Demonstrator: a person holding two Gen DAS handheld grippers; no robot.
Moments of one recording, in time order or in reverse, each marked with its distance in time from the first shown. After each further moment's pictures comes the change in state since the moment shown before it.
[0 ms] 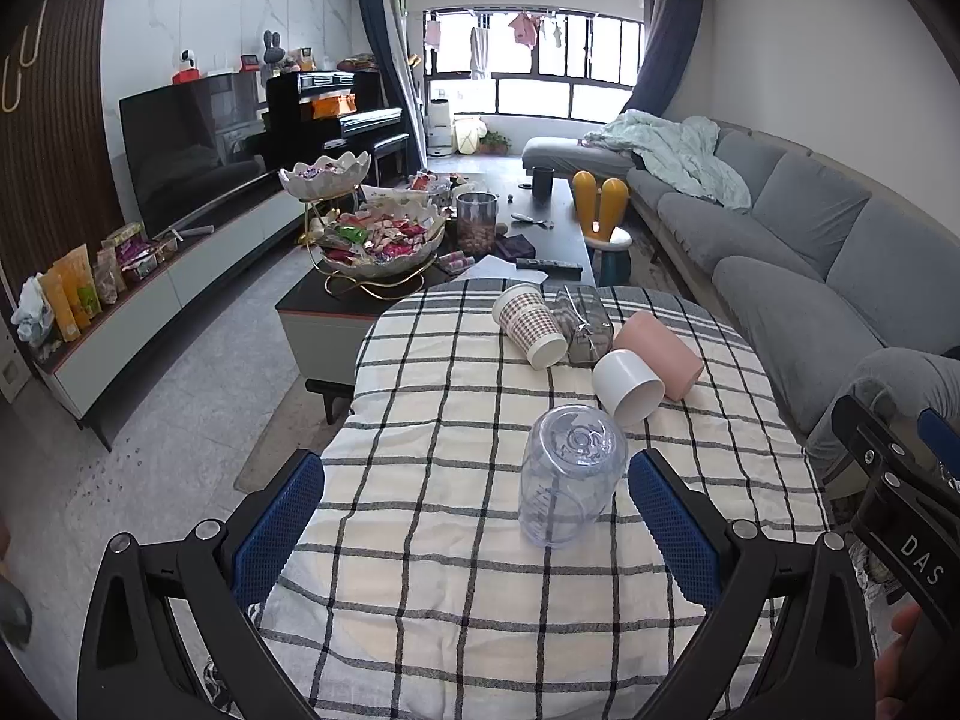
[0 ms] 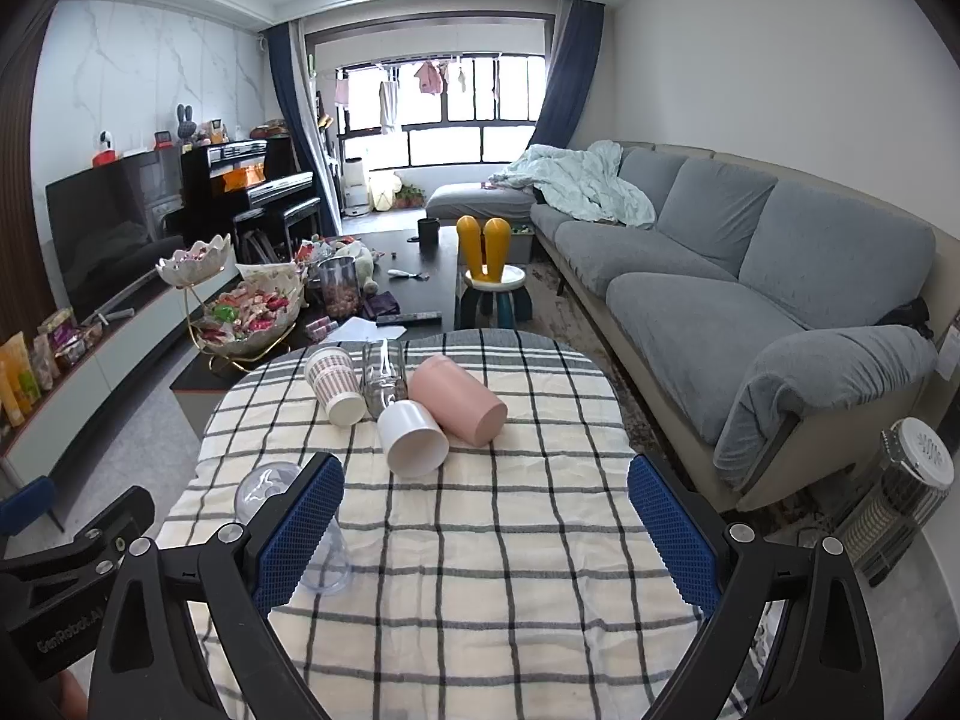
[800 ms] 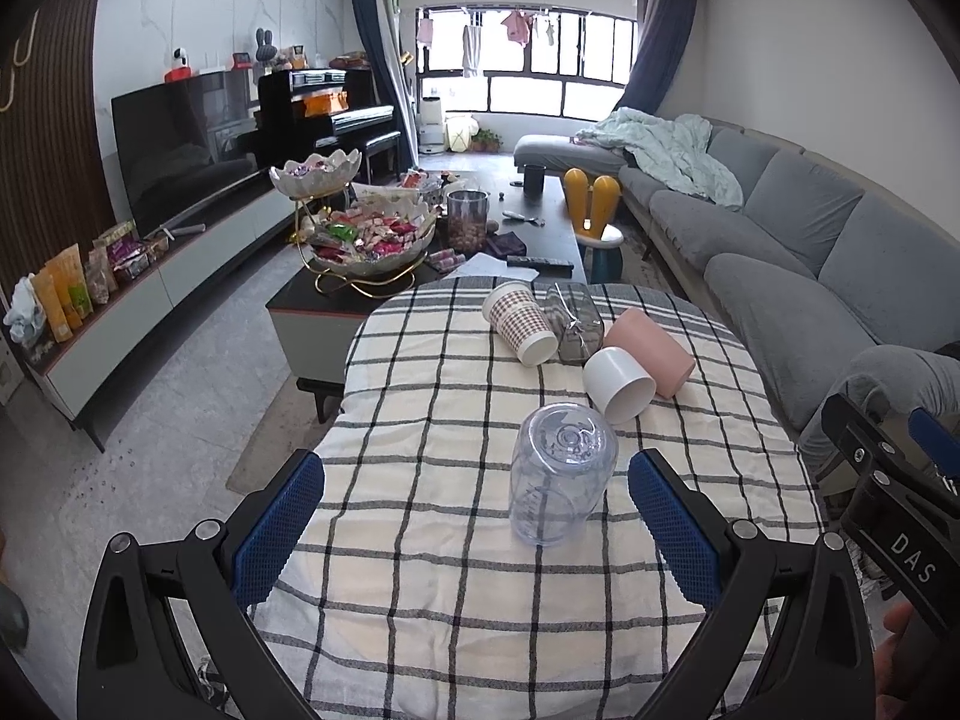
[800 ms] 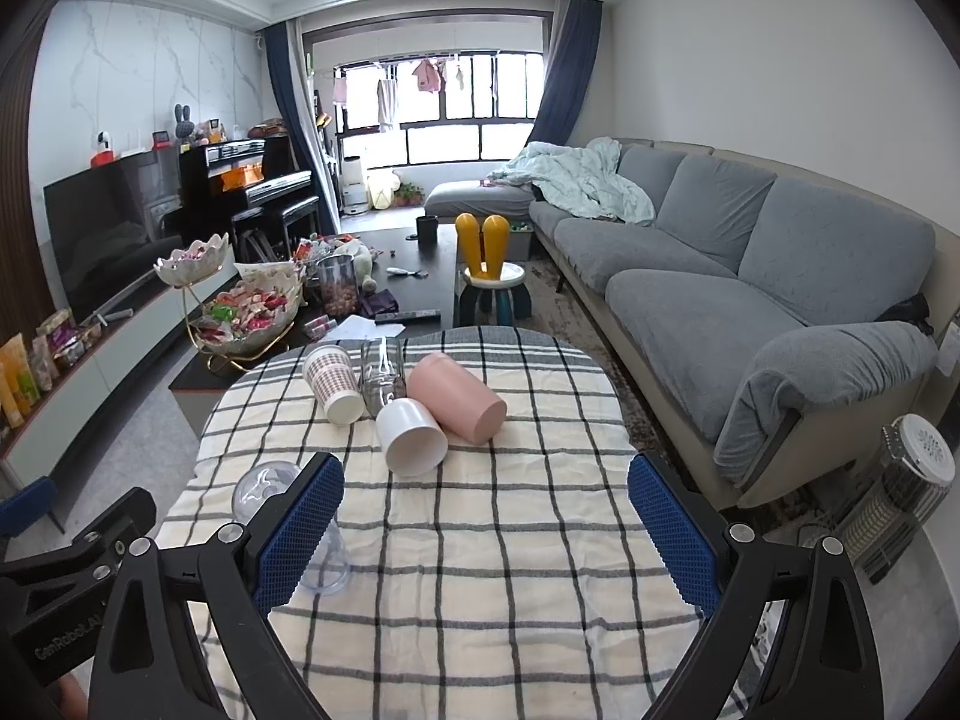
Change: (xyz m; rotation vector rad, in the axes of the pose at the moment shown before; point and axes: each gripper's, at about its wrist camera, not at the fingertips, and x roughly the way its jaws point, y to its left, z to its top) left arm 0.006 -0.005 0.000 0.011 0.008 -0.020; right arm 0.000 0.000 0.001 0.000 0.002 -0.001
